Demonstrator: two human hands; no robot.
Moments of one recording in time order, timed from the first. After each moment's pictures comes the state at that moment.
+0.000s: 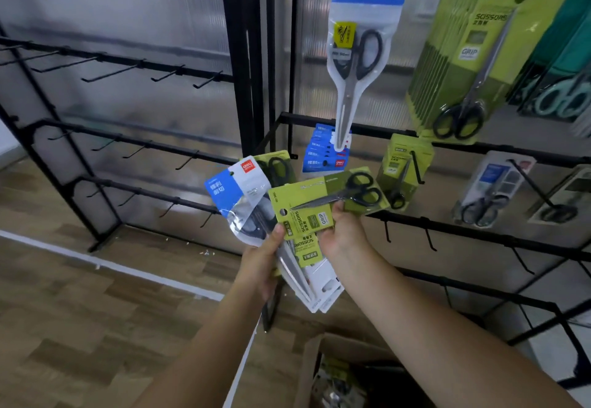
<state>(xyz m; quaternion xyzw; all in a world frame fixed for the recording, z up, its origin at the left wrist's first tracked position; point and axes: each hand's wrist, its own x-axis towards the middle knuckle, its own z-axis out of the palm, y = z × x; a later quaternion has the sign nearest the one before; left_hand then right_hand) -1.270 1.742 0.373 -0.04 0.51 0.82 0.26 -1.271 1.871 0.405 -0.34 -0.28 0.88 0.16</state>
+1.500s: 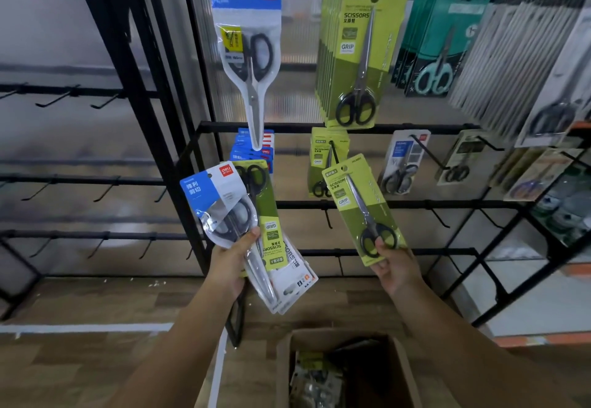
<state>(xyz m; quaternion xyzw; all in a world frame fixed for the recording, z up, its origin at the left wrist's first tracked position) -1.276 1.792 0.361 0.01 0.54 0.79 0.29 -1.118 2.005 0.344 -0.40 -0.31 0.81 0.30</state>
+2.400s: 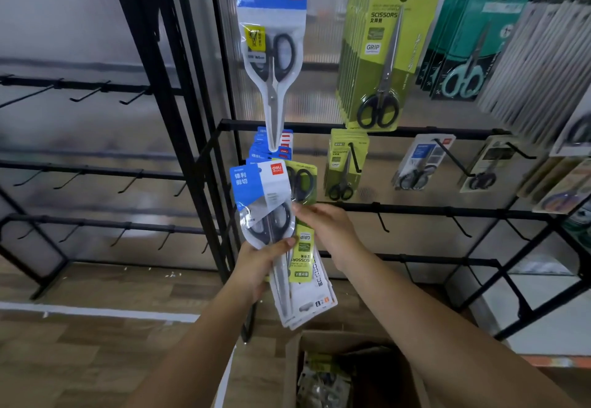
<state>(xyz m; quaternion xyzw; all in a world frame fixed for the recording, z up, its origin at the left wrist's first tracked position) -1.259 1.796 0.370 0.13 0.56 0.76 0.30 -1.199 1.915 0.427 -0.25 -0.69 0.67 0.15</state>
